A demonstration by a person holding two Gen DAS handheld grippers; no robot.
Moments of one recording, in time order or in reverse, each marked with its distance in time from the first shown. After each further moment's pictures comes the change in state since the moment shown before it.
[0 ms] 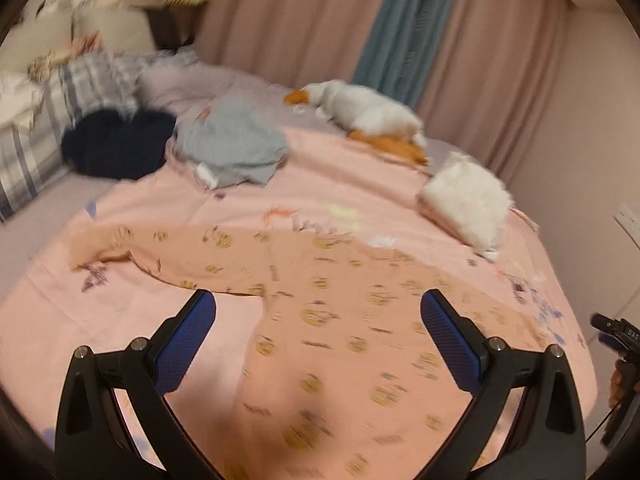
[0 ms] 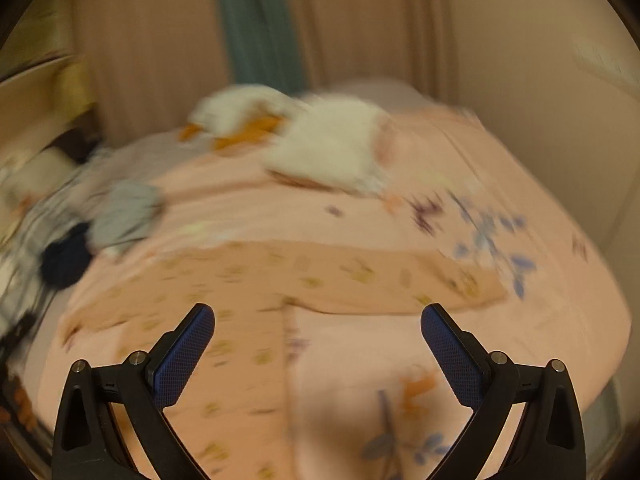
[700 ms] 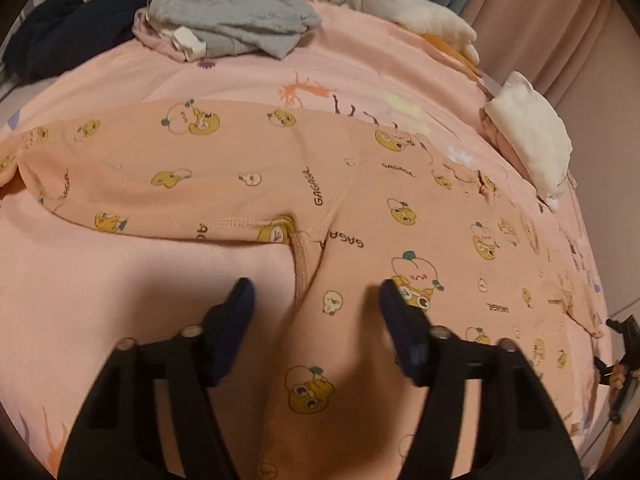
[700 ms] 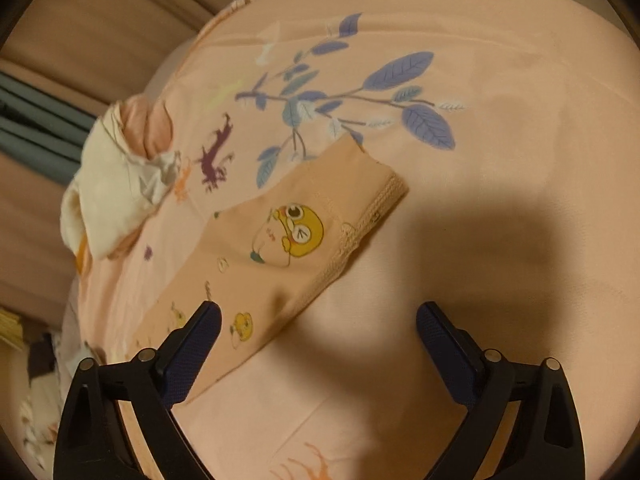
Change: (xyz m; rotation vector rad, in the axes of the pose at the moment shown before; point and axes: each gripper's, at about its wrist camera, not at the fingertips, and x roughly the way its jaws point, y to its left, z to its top) left arm 0.173 0.054 -0.038 -0.043 0.319 -0.028; right arm 0.138 -0.194 -0.051 0.765 0.142 -0.024
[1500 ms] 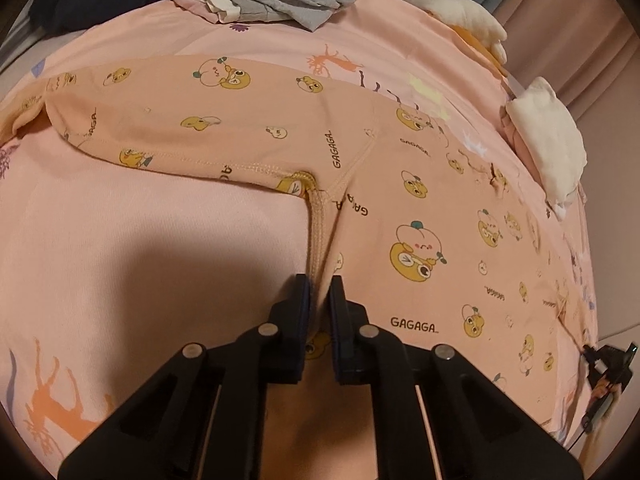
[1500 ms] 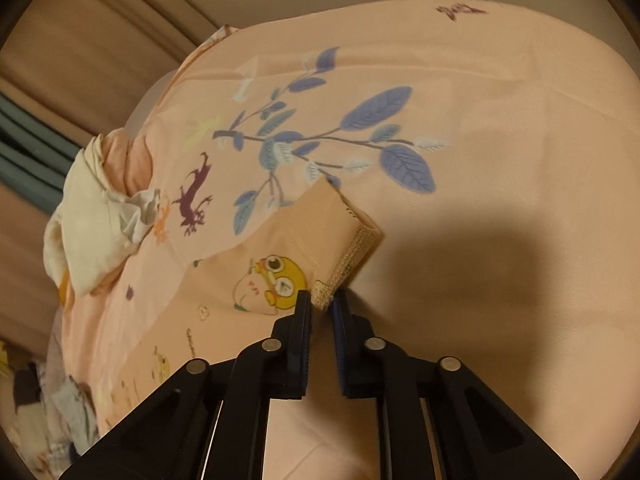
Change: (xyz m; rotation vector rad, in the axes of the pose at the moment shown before) left arm -0.008 0.001 -0.017 -0.100 0.082 0.043; right arm 0.002 0.002 0.015 0.008 -0.129 -0.090
